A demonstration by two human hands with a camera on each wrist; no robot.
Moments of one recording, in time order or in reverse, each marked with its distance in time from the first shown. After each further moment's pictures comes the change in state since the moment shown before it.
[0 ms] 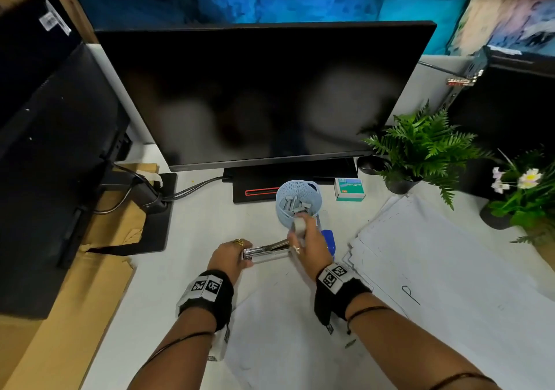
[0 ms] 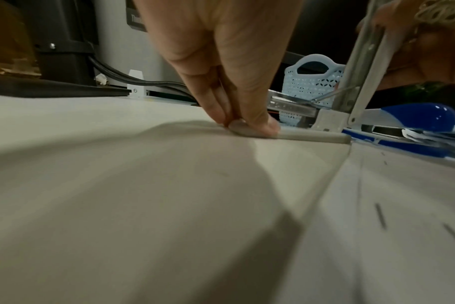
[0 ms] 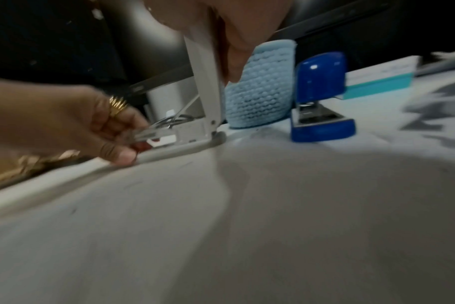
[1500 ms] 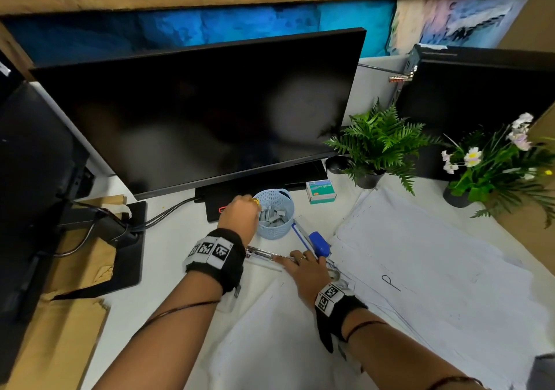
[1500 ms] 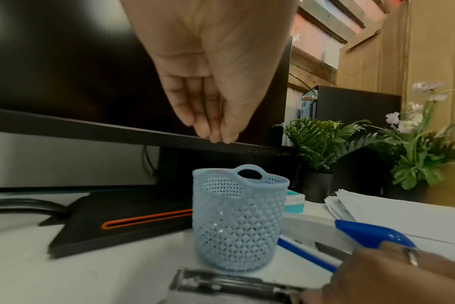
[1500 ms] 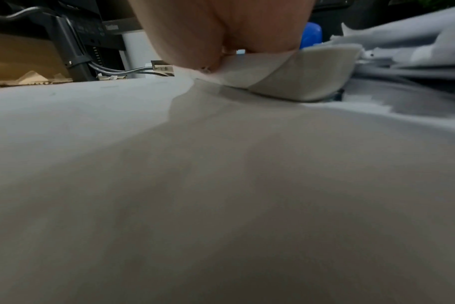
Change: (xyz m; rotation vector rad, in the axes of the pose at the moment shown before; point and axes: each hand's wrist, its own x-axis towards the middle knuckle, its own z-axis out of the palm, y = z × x) left_hand 0.048 0.121 -0.046 0.441 0.171 0.370; right_hand -0.028 0.047 -0.015 -1.034 -0.295 0.060
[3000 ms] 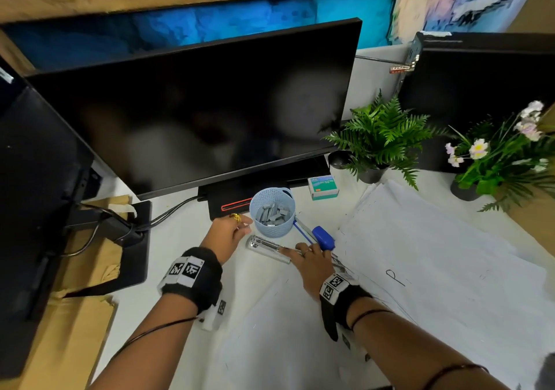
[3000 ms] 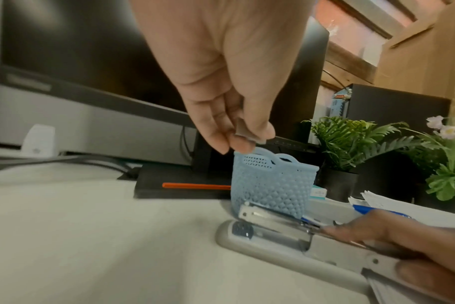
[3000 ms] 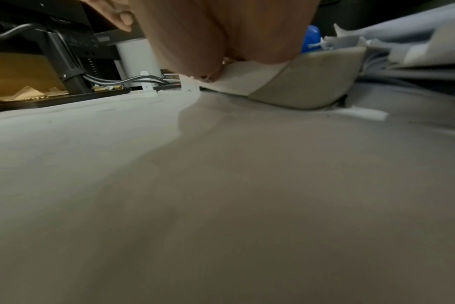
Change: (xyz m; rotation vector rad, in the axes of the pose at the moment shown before) left_hand -0.031 -0.039 0.021 -0.465 -0.016 -0.020; right_hand 0.004 0.010 -0.001 0.055 0.046 0.020
